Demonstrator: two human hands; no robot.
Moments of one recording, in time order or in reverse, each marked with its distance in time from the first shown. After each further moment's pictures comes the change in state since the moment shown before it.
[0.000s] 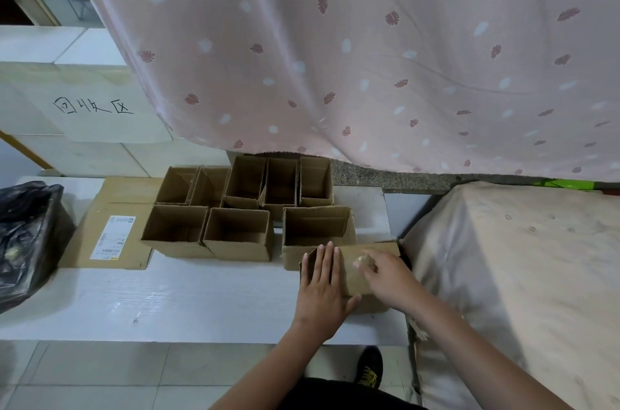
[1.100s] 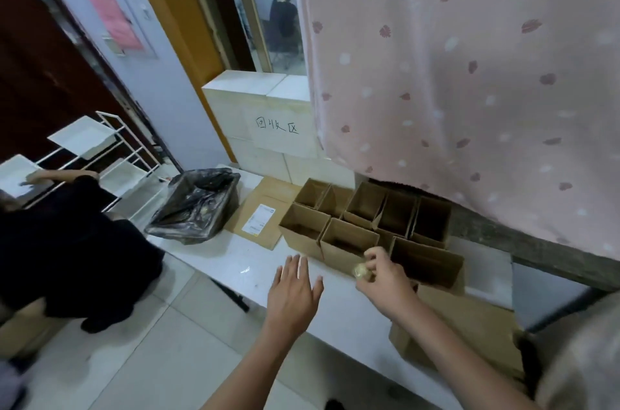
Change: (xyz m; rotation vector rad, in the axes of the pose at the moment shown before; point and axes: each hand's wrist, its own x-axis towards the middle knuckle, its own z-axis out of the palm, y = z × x) left_hand -0.140 -0.122 -0.079 -0.136 0.176 -0.723; right_hand -0.019 -0.131 0.060 0.112 -0.154 -0.405
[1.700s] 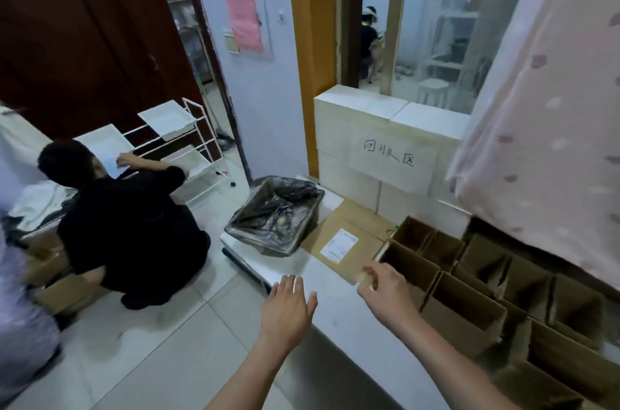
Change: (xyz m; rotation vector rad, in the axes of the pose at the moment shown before) left_hand 0.025 -0.242 -0.031 0.012 0.029 -0.198; right_hand 0.088 -0.164 0.179 -0.140 -0.027 -0.220
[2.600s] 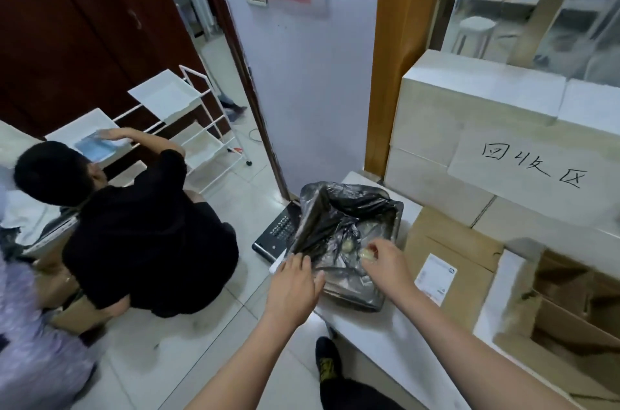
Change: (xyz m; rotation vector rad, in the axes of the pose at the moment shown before) left_hand 0.250 -0.244 -0.035 0.076 -0.051 0.116; right_hand 0.292 -0.128 0.211 -0.061 -0.042 0.082
